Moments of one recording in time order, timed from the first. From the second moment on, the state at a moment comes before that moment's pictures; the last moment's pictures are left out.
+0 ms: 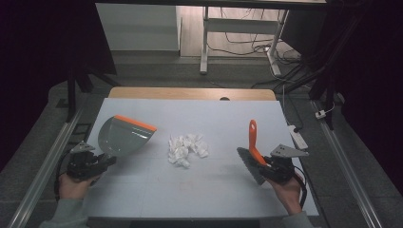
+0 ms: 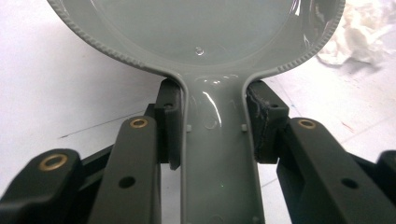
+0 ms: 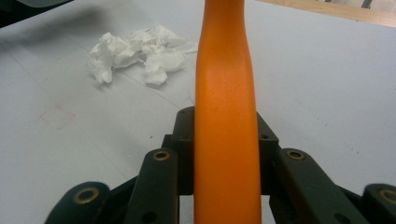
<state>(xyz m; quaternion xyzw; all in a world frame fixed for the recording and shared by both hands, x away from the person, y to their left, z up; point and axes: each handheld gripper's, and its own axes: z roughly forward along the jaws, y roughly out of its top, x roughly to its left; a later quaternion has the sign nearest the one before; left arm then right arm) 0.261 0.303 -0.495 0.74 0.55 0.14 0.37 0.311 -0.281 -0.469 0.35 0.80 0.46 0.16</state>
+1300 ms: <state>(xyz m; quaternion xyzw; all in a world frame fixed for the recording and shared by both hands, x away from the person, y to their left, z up) 0.247 0.285 -0.480 0.81 0.42 0.08 0.40 0.320 -0.248 -0.463 0.33 0.80 0.47 0.15</state>
